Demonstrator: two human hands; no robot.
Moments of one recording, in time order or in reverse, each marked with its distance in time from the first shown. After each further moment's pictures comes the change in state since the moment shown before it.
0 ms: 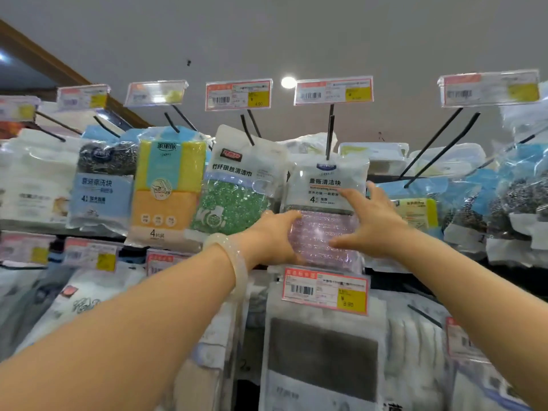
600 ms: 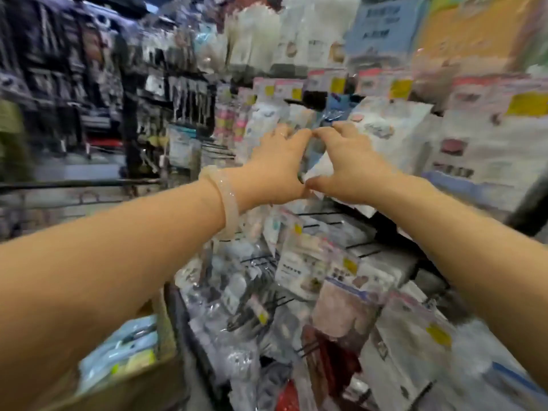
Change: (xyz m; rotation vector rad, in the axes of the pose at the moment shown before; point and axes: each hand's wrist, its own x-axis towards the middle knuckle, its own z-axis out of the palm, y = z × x) left_hand -0.305 -0.192 -0.052 0.417 0.179 -0.586; right_hand -0.151 -0.289 0.182 0.301 -0.423 -0.711
